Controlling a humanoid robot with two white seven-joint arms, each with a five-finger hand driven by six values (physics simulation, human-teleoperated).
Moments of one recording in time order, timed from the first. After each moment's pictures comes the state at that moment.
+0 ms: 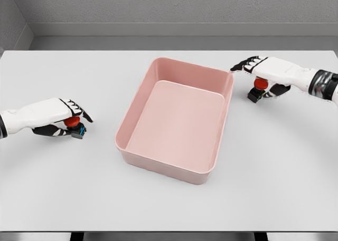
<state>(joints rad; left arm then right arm) -0.53 1.02 -0.81 -1.41 -0.27 -0.61 -0.21 -0.72 -0.71 0.61 -1.14 0.49 -0.61 0.37</state>
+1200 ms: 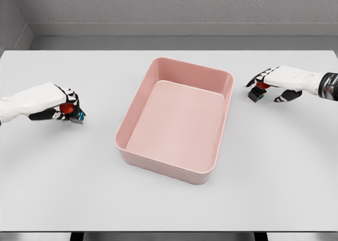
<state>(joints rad) -0.53 1.01 -0.71 -1.42 -0.26 -0.61 -0.21 -0.78 -0.76 0.72 -1.04 0.48 -0.61 0.44</state>
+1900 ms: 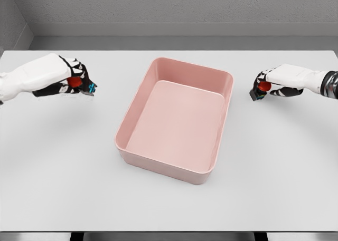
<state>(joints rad) -0.56 0.95 -0.58 -1.51 -0.27 -0.61 -0.23 -0.79 -0.76 0.72 -1.04 0.46 -0.61 0.44</state>
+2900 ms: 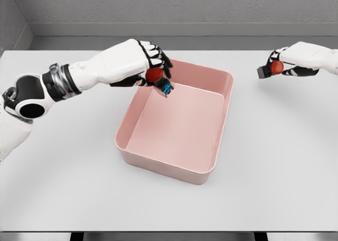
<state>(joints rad) -0.67 0.56 -0.59 -1.58 -0.45 -0.61 -0.23 -0.85 -0.79 0.65 -1.06 0.46 -0.61 0.48</state>
